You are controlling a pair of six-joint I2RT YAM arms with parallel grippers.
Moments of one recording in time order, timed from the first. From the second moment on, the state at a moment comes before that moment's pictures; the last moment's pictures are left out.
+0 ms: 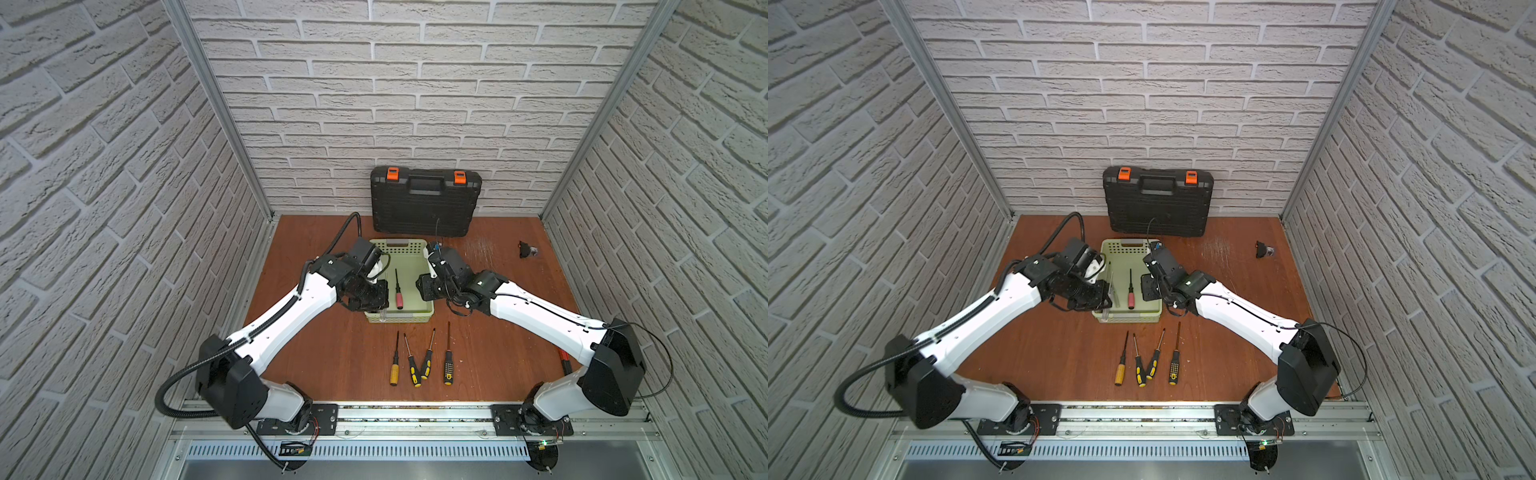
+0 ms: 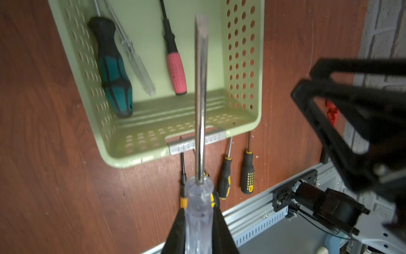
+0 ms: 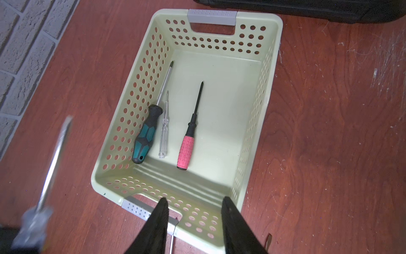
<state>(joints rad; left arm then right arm) -0.60 1.48 1.34 -1.00 0.28 -0.55 0.69 1.49 1.20 -0.55 0.13 0.50</state>
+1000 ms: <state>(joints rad) -0.56 1.95 1.44 -0.77 0.19 -0.53 0.69 1.42 1.20 -0.60 0.14 0.48</state>
